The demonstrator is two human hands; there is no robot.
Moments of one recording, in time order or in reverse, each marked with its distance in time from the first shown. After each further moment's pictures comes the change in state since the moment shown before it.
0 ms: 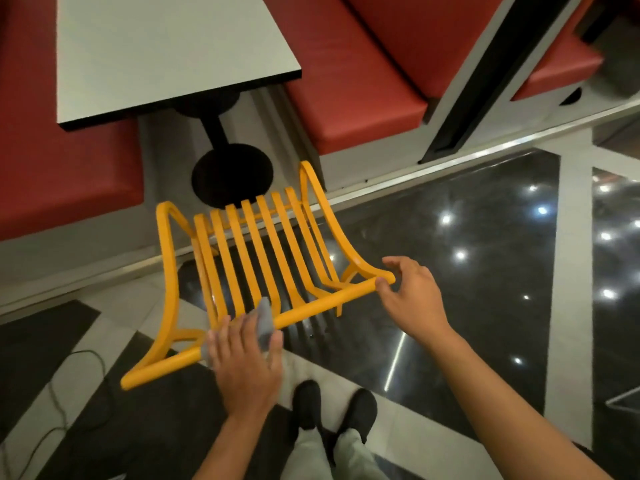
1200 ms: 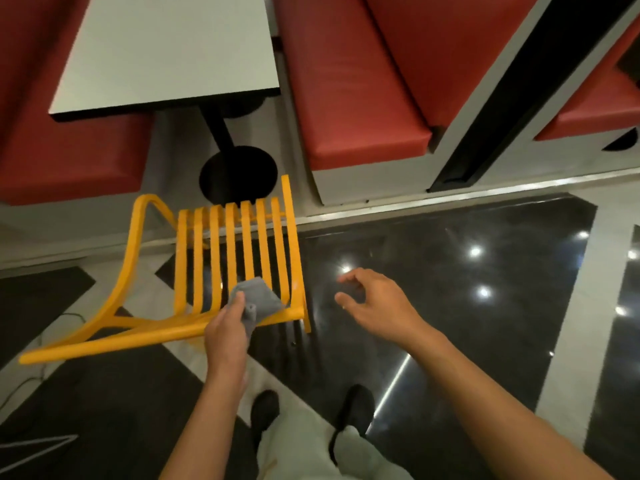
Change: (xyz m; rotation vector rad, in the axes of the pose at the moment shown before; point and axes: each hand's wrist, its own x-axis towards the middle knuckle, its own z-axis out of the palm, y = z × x) left_hand 0.032 0.246 -0.028 -1.255 0.022 -0.882; right_hand 0.107 0.089 -0.119 0.014 -0.428 -0.311
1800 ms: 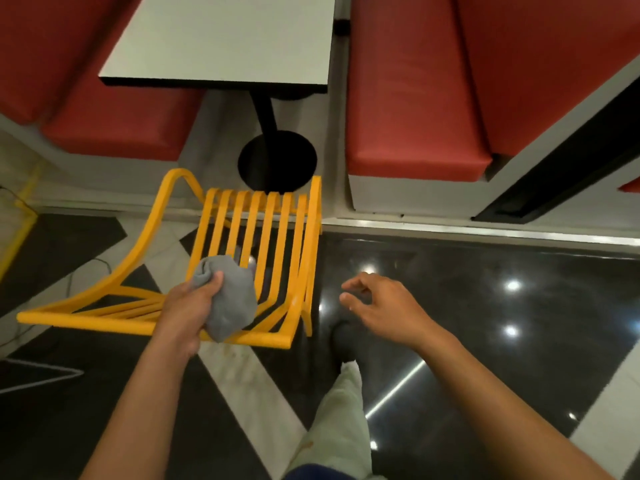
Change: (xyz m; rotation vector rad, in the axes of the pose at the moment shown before) left_hand 0.048 0.053 0.010 0.167 0.090 -0.061; right_hand 0.084 0.023 -0.047 -0.020 -0.280 -0.129
